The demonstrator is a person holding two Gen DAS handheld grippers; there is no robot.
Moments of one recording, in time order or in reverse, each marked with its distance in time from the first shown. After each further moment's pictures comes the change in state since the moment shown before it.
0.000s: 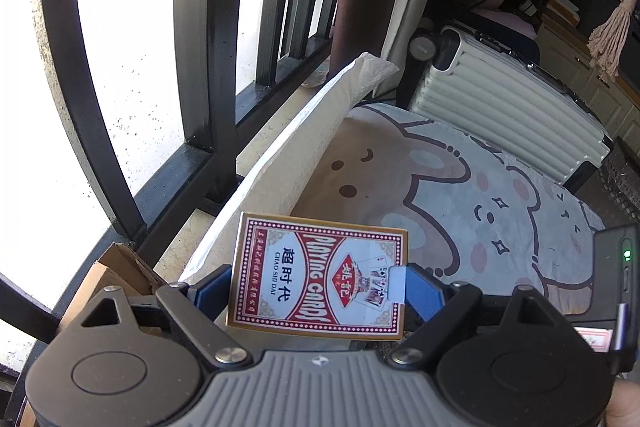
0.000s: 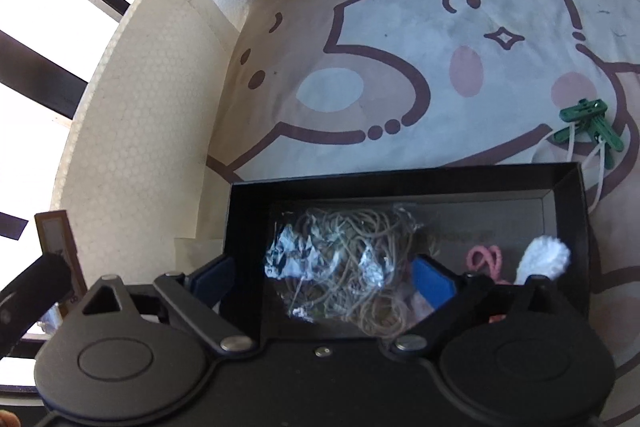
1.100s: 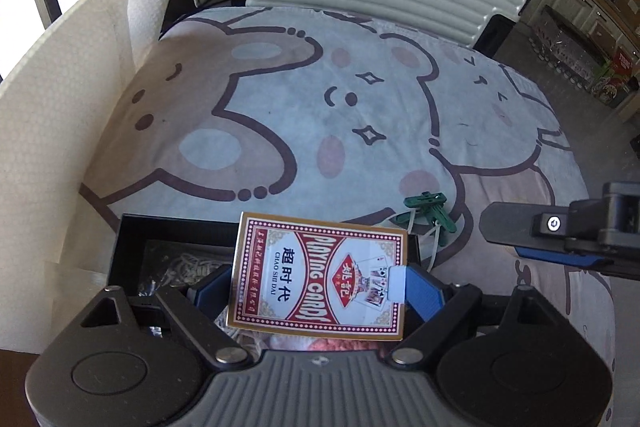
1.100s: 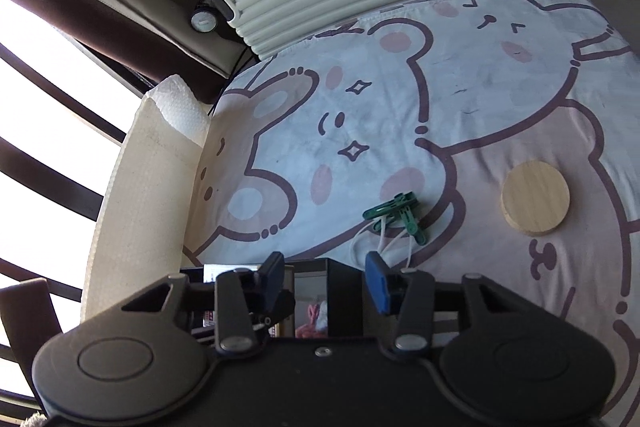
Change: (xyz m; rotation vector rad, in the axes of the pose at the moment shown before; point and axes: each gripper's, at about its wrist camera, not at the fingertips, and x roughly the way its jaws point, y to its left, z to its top) left arm 0.089 -0.162 -0.042 0.273 0.255 -0.163; right arm -0.121 -0.128 0.017 0.098 -0.189 0.030
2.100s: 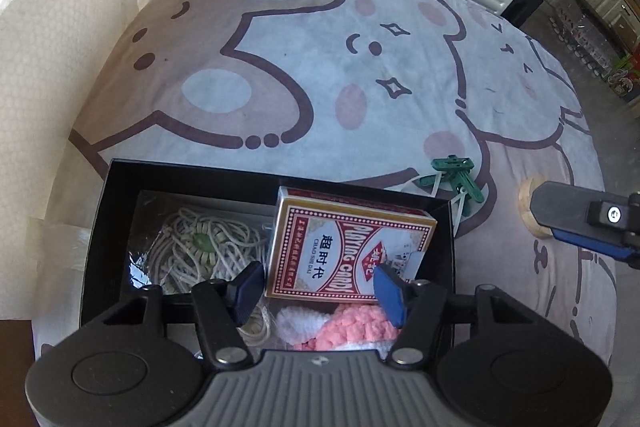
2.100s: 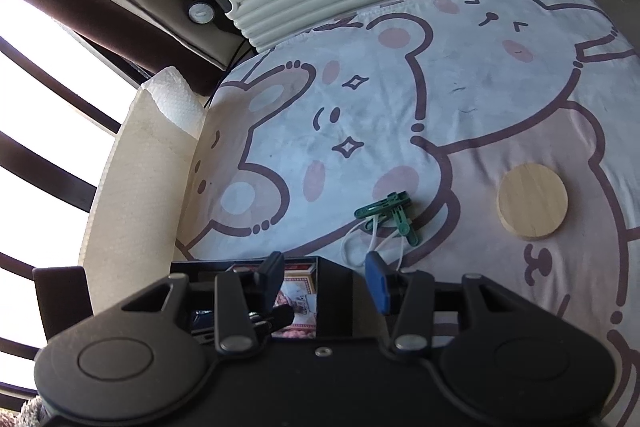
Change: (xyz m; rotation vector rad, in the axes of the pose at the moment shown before) left arm 0.027 0.017 -0.003 -0.064 0.143 -0.005; right arm 0.005 -0.003 0.002 -0.033 0.022 0.000
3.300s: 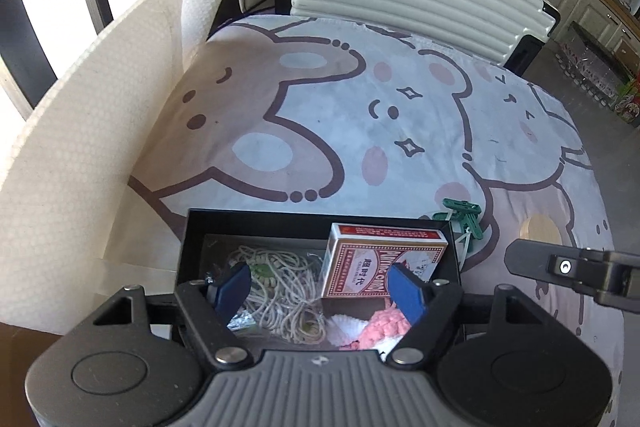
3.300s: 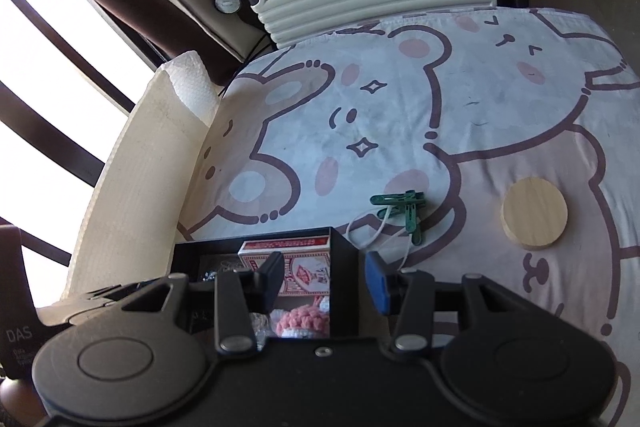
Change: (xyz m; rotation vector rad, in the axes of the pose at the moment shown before) left arm -0.059 0.008 -0.005 0.007 -0.163 0.080; right arm -0.011 0.024 -0.017 -0.126 -0.022 -0.021
